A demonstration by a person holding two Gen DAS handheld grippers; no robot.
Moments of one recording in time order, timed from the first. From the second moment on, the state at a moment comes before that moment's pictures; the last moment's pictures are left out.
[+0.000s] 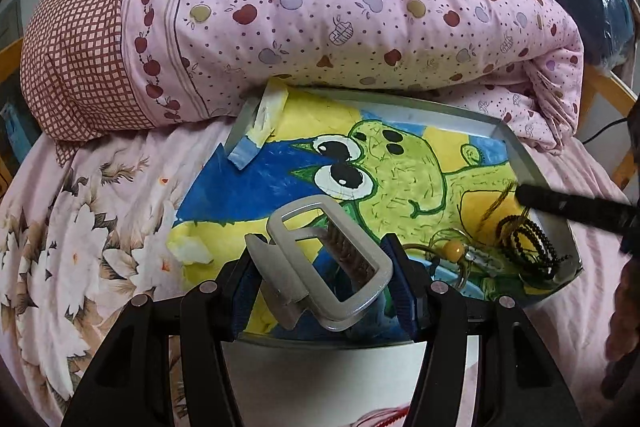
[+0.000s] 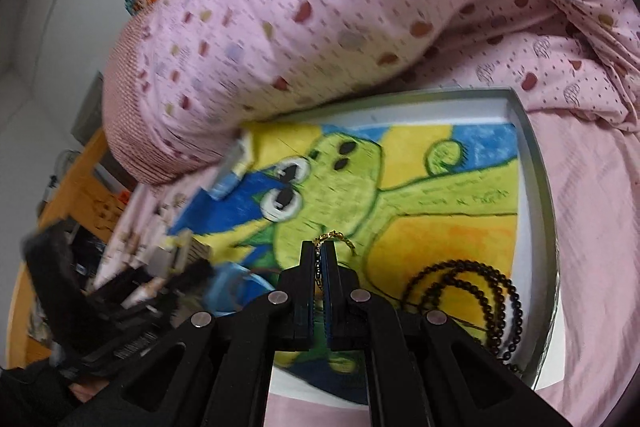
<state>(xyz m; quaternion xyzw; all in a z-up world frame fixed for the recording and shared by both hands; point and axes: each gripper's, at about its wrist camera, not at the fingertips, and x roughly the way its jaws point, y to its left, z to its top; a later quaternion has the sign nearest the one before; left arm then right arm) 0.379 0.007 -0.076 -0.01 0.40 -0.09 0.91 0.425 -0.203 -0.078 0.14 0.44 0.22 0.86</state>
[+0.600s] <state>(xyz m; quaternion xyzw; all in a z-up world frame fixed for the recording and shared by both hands) 0.389 0.024 -0.075 -0.05 0.41 -0.08 0.91 0.415 -0.211 -0.071 0.10 0.41 0.20 0.88</state>
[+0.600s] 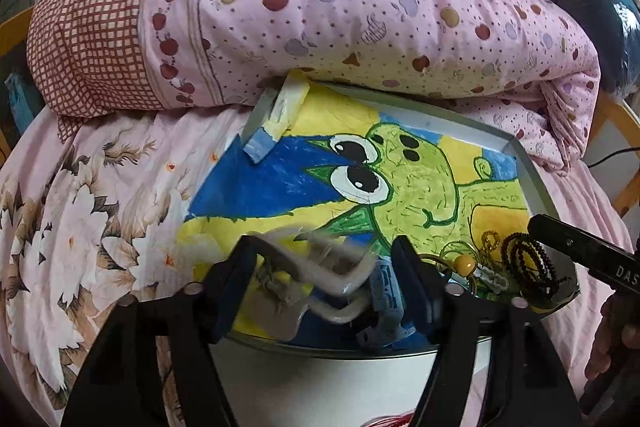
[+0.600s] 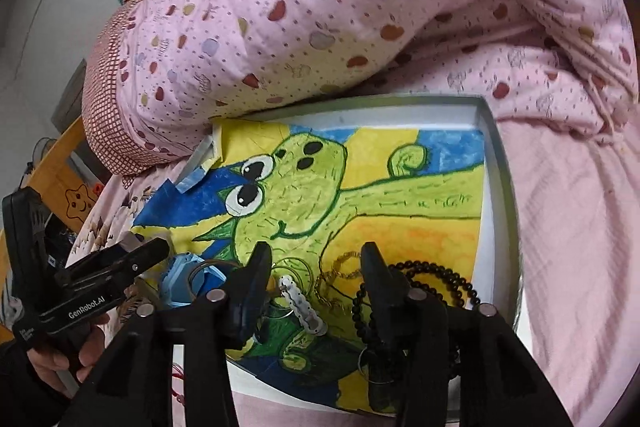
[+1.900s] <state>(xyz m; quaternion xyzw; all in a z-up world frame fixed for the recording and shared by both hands) 0.273 0.033 -0.022 -0.01 0.38 -0.11 0.92 0.256 -0.222 -0.049 0.07 0.37 0.18 0.91</state>
